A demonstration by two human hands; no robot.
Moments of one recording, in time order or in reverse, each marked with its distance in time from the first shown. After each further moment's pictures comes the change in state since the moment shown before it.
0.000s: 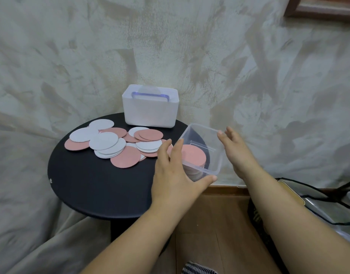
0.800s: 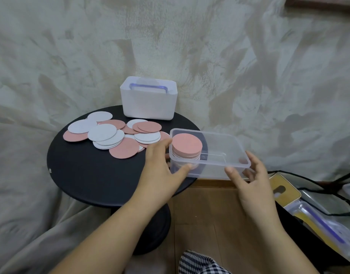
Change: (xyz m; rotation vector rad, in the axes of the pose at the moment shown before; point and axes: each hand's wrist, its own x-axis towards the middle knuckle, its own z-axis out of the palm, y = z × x) left_hand -0.003 -0.020 -0.017 -0.324 -0.075 -0.030; right_hand -0.110 0.027 -0.016 0.064 0.223 -0.106
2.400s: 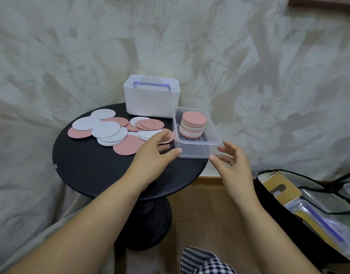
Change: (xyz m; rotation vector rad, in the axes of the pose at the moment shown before) left_hand 0.025 -0.003 -0.022 -0.042 -0.058 -0.156; right_hand 0.019 -0.001 0.036 -0.005 -0.078 -0.020
